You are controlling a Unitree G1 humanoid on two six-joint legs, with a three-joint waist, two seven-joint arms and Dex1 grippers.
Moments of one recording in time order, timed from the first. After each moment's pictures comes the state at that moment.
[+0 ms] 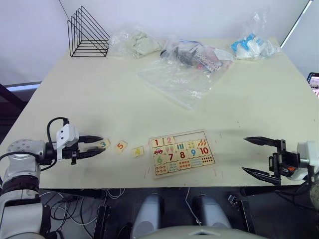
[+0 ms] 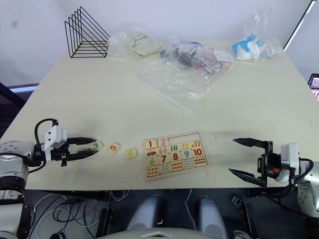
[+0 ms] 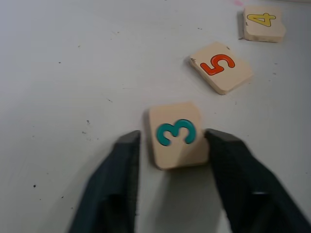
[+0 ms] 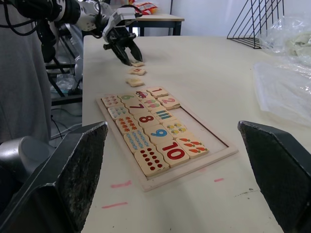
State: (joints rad) left arm -0.38 0.90 0.15 0.90 -0.25 -0.41 -1.57; right arm 0.09 -0.64 -0.28 -0.03 0.67 -0.14 1.51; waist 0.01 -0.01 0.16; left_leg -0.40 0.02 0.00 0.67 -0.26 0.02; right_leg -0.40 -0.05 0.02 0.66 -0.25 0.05
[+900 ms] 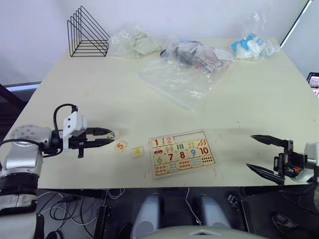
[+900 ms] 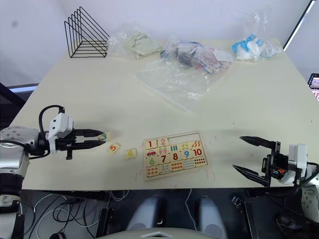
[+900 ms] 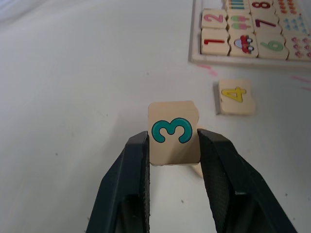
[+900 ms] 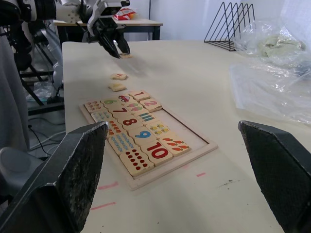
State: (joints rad) left arm -0.29 0.96 0.15 0.30 -0.33 0.01 -1.50; right arm 0.14 -0.63 -0.33 -0.05 0.70 -0.14 1.46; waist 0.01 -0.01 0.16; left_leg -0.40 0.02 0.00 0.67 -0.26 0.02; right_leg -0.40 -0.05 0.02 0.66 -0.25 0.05
